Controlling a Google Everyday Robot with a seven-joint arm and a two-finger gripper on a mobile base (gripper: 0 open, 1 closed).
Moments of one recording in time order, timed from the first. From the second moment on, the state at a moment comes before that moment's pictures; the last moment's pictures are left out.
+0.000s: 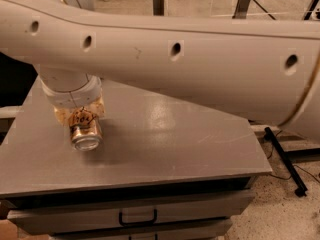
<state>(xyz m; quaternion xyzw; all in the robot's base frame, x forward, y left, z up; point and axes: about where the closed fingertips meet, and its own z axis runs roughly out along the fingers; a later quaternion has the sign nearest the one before) 0.481 0.170 0.872 -0.16 0.97 0.04 0.16</state>
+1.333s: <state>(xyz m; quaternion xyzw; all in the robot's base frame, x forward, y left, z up) 0.565 0.132 0.954 -0.28 0.90 0.07 0.33</state>
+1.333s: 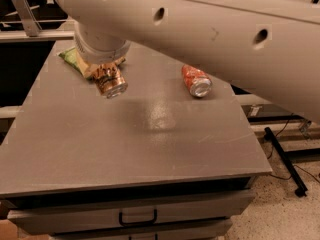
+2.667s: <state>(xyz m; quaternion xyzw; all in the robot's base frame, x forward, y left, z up) 0.658 0.191 0.938 -0.38 0.79 0.24 0.42</state>
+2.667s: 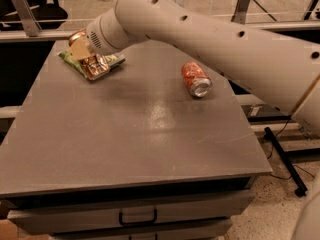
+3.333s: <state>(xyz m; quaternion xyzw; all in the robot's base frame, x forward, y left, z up) 0.698 0.198 0.928 -0.40 0.72 0.35 0.46</state>
